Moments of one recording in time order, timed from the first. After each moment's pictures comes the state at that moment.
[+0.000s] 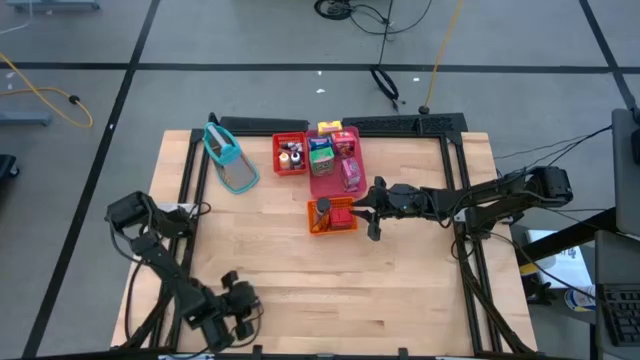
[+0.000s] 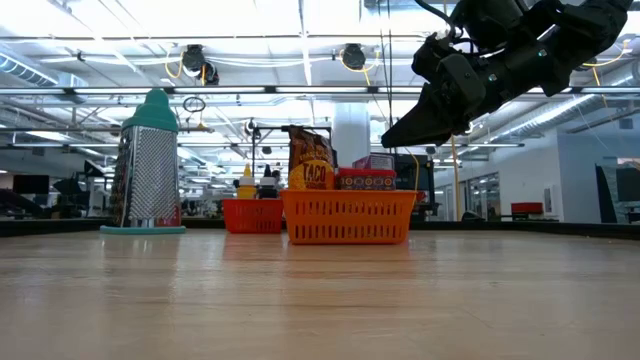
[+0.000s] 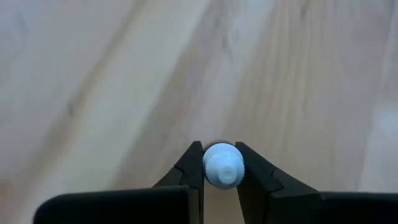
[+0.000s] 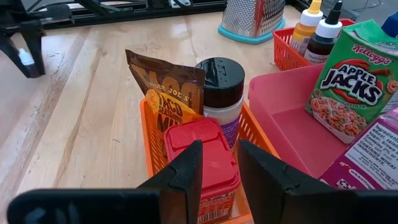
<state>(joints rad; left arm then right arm) -1.00 1.77 0.93 -0.48 -0.55 -1.37 -0.04 1.32 0.51 0.39 0.08 0.09</state>
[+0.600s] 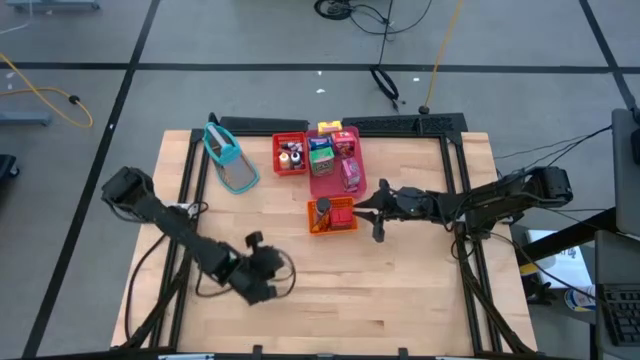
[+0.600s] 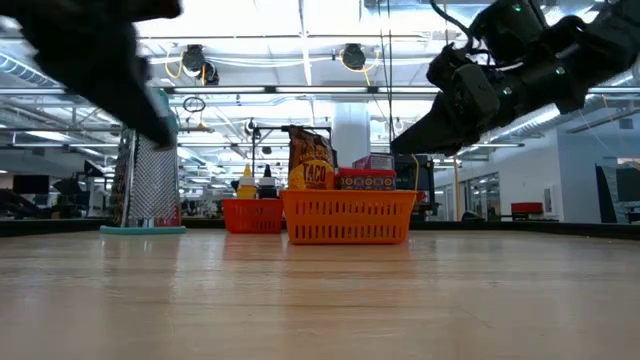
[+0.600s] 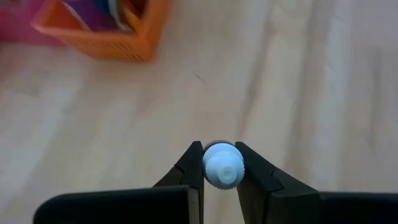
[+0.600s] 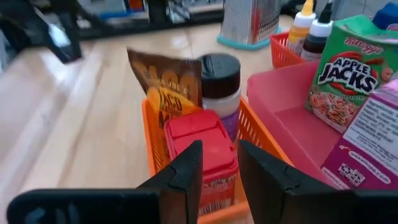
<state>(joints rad) -0.63 1.56 0.93 -0.48 -0.56 -0.77 -0.04 1.32 0.40 0.56 0.08 0.10</state>
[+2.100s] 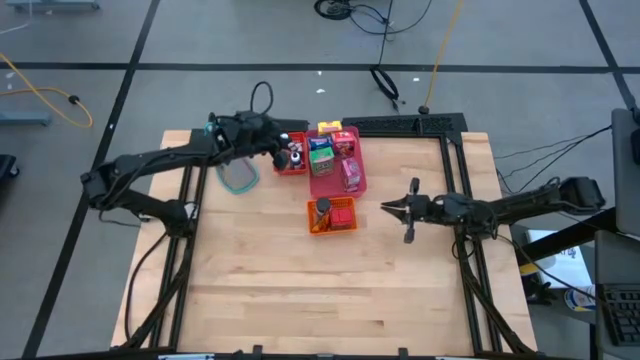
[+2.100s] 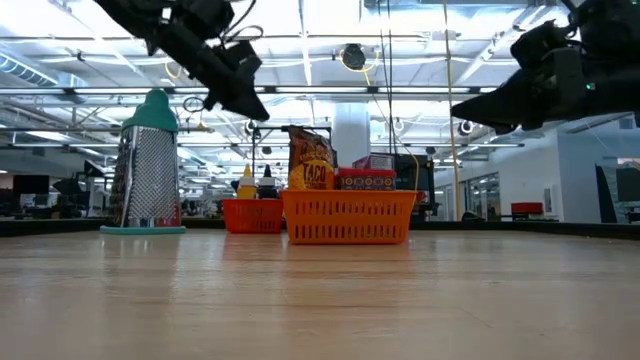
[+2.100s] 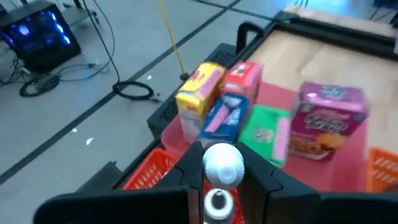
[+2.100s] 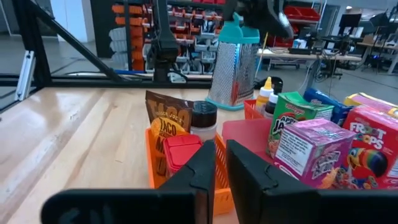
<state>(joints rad) 0.53 1.30 0.93 -0.12 -0.08 0.01 0.03 0.83 0.05 0.74 0.19 -0.05</state>
